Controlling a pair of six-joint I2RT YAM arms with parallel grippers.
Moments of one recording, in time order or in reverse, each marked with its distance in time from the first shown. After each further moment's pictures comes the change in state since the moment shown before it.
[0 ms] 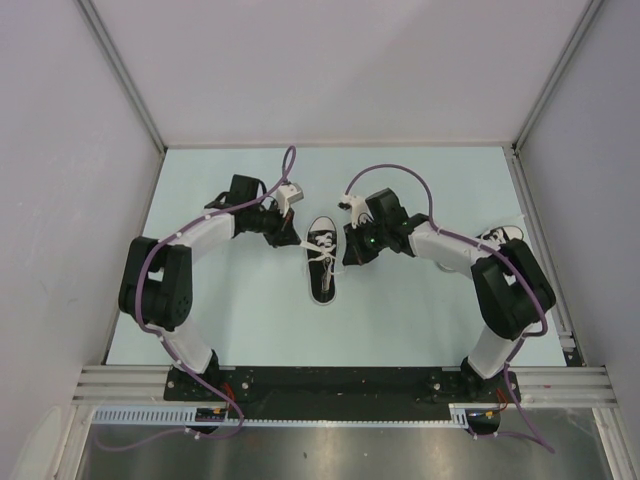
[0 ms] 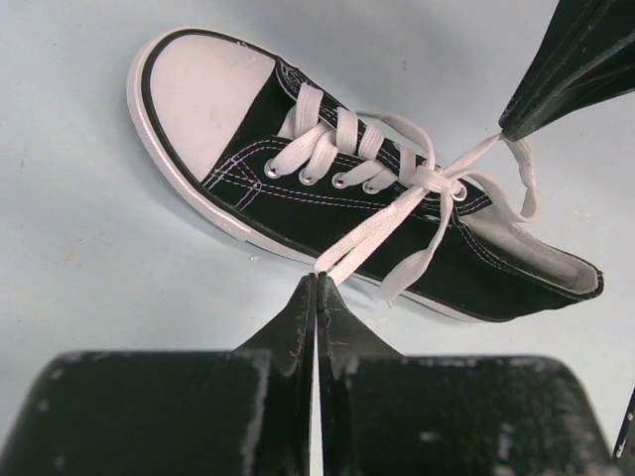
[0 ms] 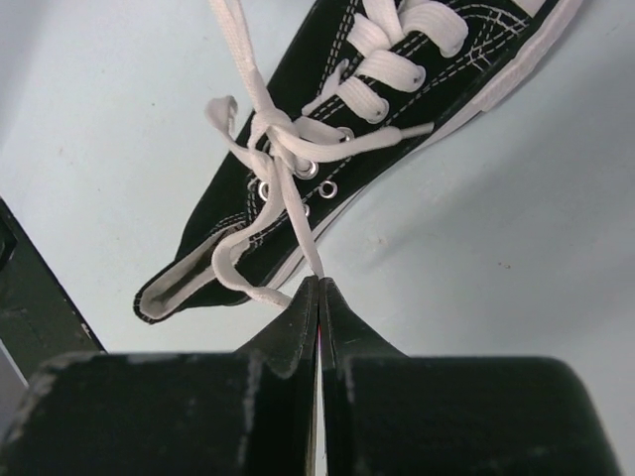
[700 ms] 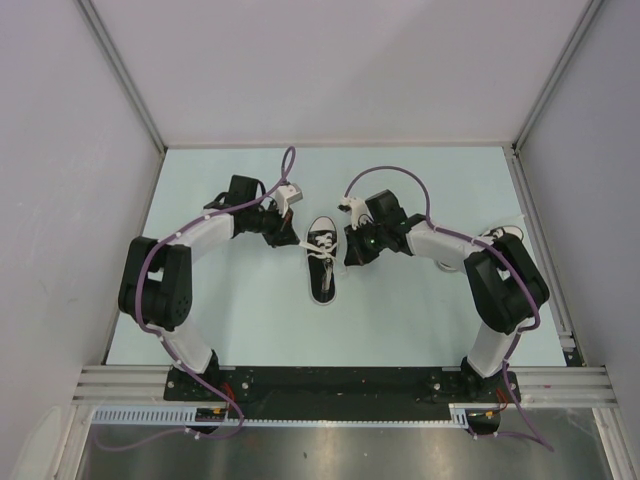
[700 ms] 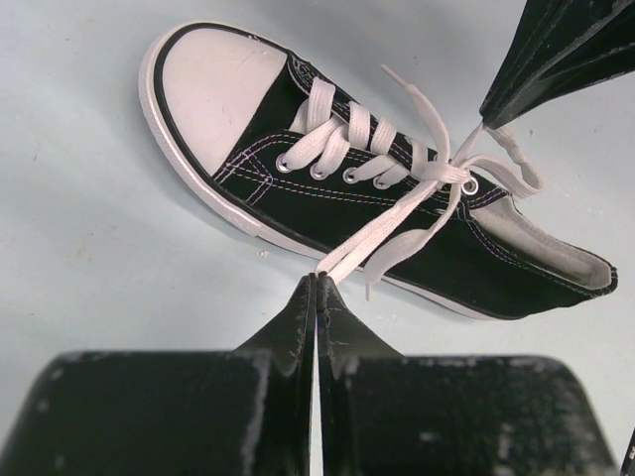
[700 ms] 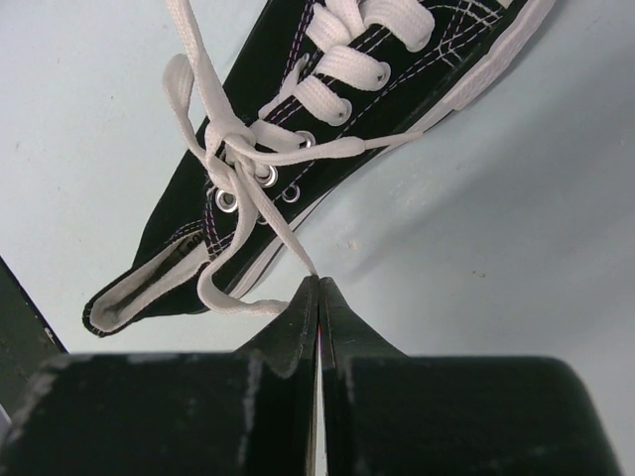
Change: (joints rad) left arm 0.007 0.000 -0.006 0.007 -0.011 0.012; right arm -0.016 0.054 0.000 0.017 0.008 -0.047
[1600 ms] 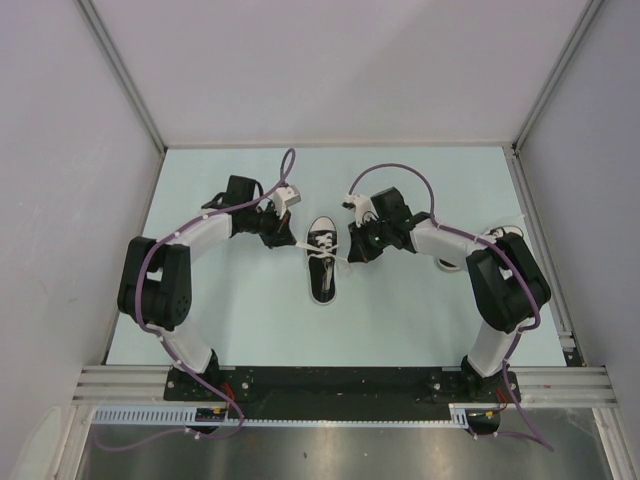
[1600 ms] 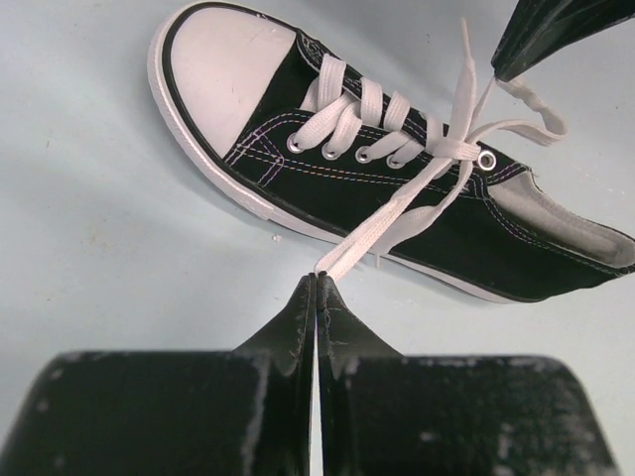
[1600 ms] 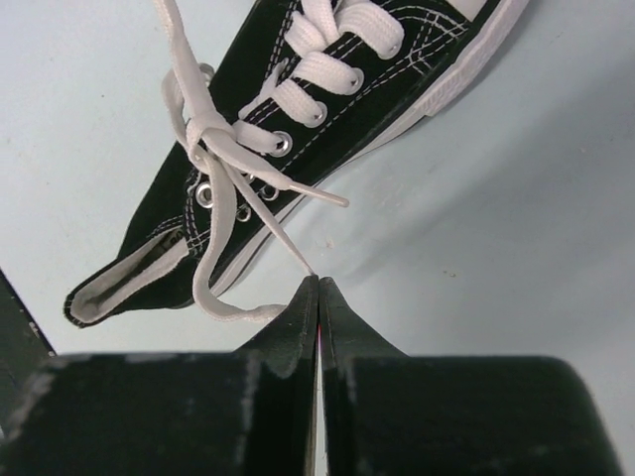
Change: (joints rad) left arm 0.016 0.000 0.000 -0.030 -0.007 0.066; right arm -0.037 0.000 0.000 0.006 -0.018 -0.051
